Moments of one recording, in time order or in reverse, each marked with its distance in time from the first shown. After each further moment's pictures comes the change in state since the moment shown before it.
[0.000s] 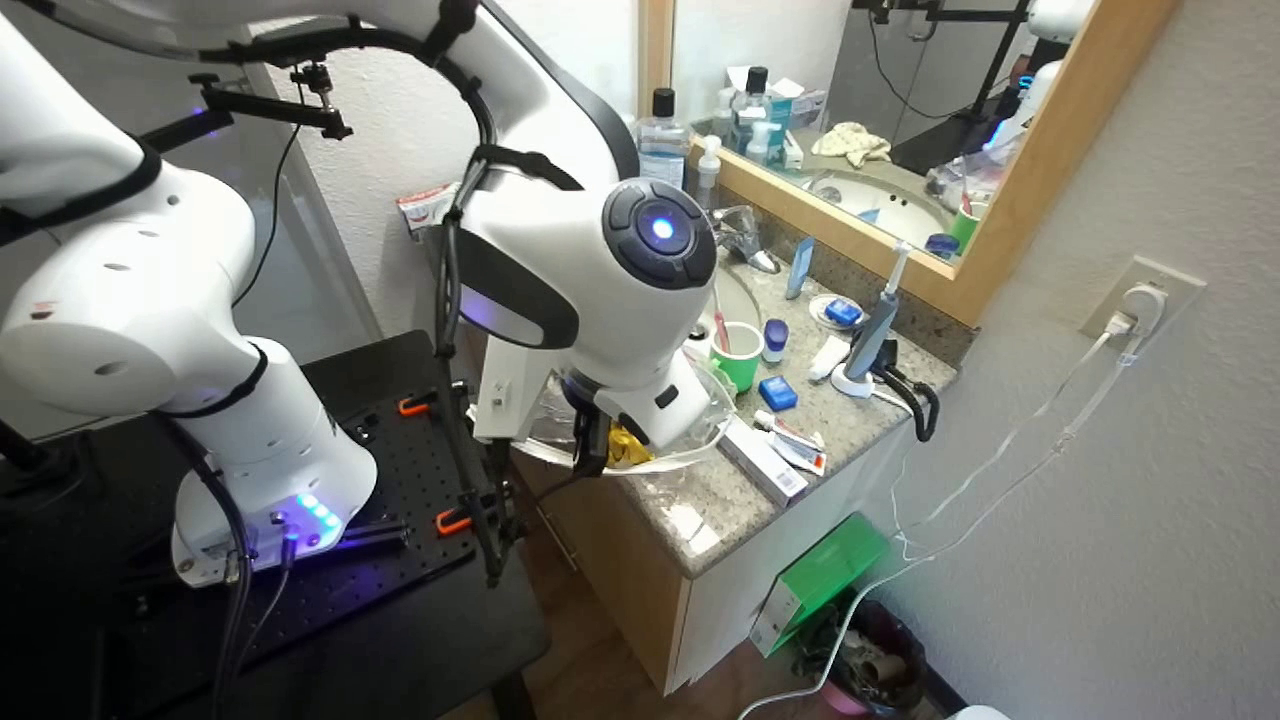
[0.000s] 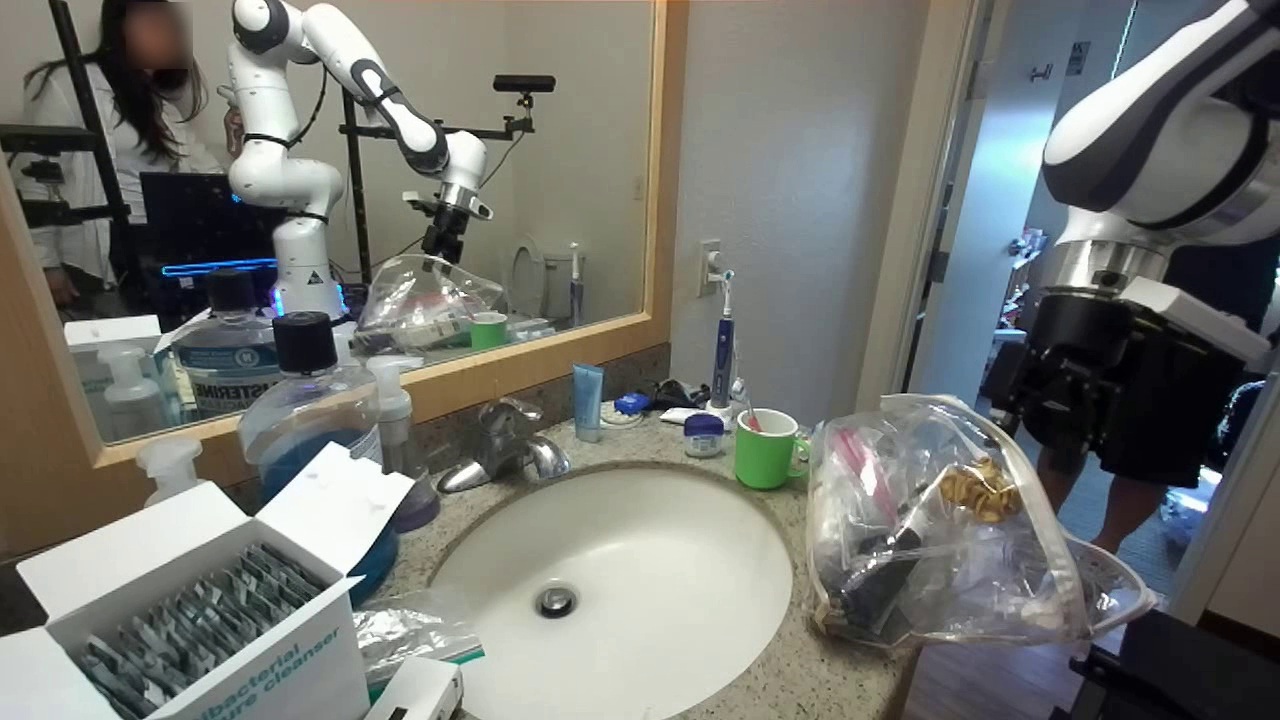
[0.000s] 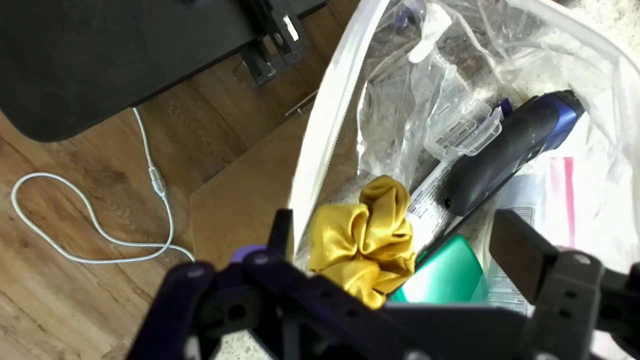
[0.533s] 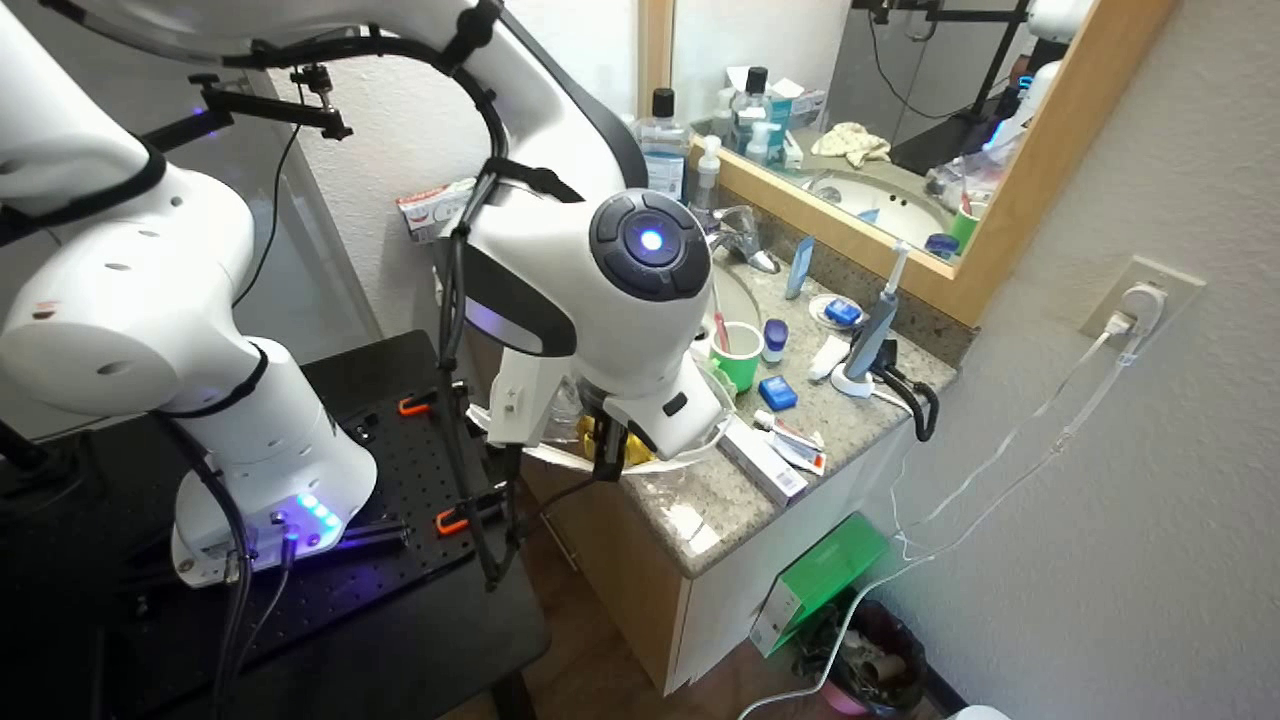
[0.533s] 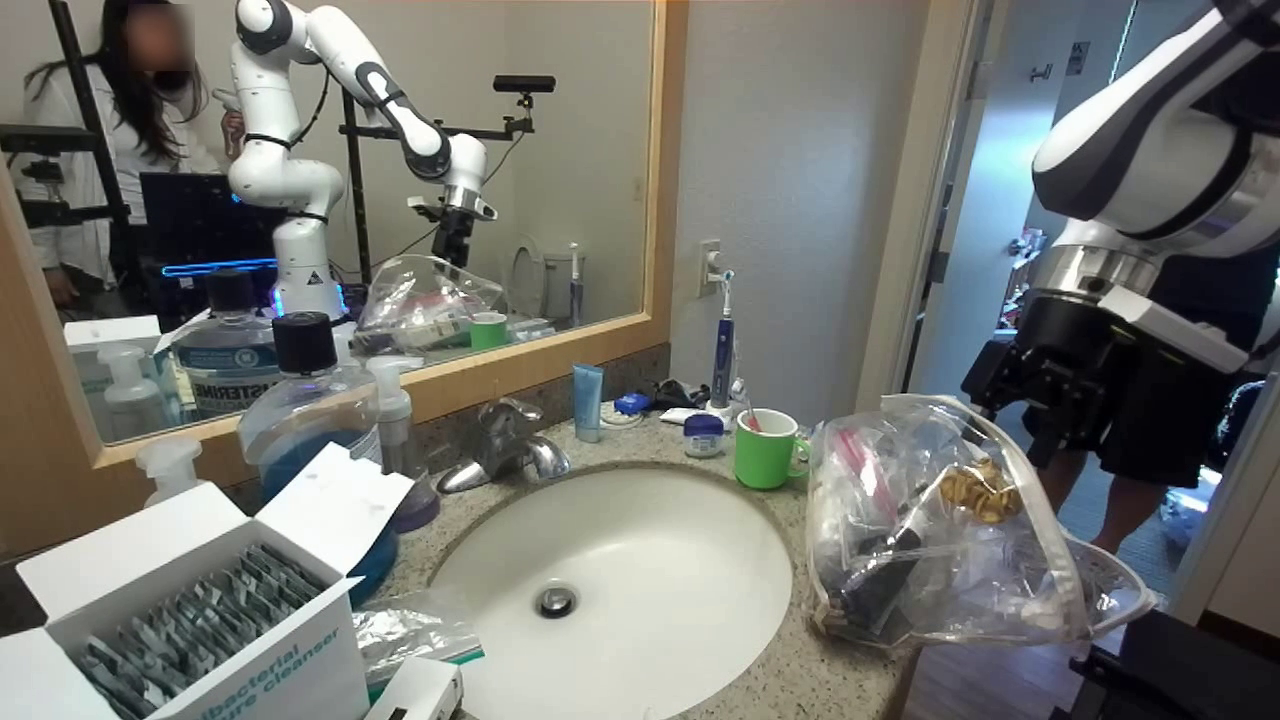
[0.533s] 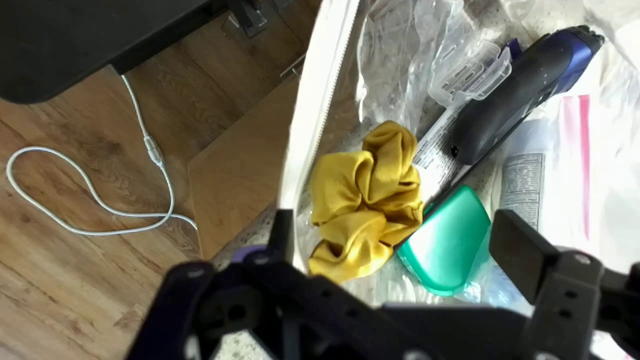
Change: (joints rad) arm 0.010 0.030 -0.002 -0.002 0.084 0.109 -0.018
